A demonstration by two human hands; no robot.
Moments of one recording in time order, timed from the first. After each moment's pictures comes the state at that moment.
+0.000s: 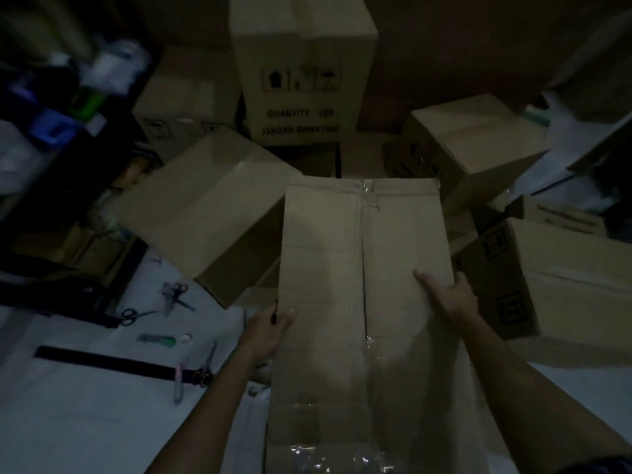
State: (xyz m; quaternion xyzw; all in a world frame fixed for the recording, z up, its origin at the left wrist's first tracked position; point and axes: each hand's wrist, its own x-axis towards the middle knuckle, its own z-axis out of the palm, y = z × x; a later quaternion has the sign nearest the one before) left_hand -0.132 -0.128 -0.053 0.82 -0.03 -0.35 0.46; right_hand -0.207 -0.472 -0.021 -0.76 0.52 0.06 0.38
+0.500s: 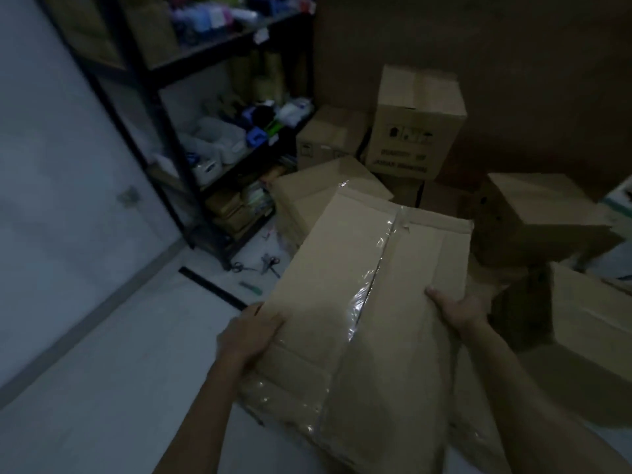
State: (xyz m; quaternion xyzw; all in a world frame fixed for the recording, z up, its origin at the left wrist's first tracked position) left_hand -0.411 0.072 0.112 0.89 0.18 -0.20 0.36; right_hand -0.370 -0.312 0.141 -0.79 0.41 0.11 0.45
